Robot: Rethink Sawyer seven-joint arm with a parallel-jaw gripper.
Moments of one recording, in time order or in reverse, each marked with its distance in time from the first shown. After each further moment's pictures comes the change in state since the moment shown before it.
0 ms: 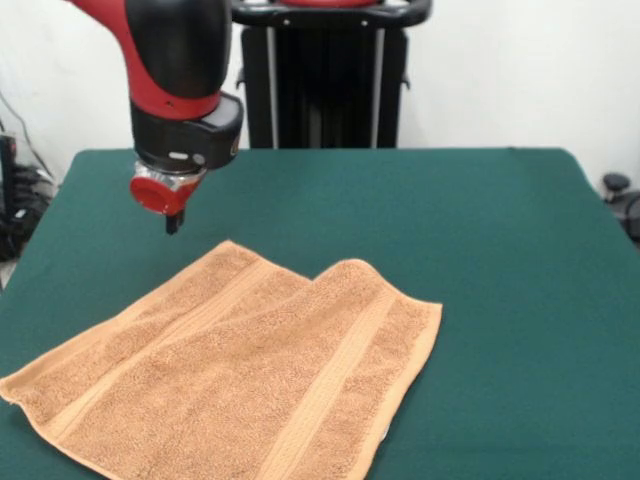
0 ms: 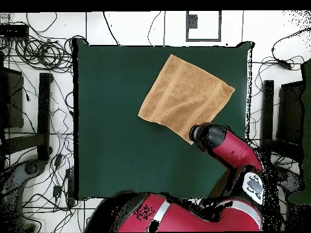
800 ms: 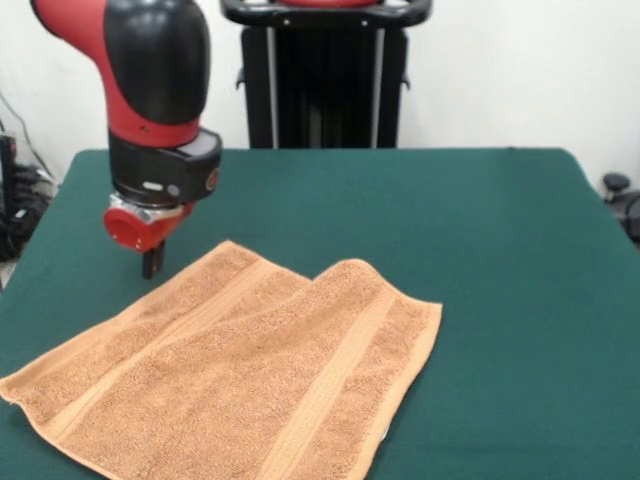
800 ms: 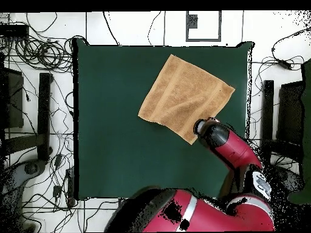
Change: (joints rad) arm -0.047 0.012 0.082 0.005 0.042 -0.126 0.000
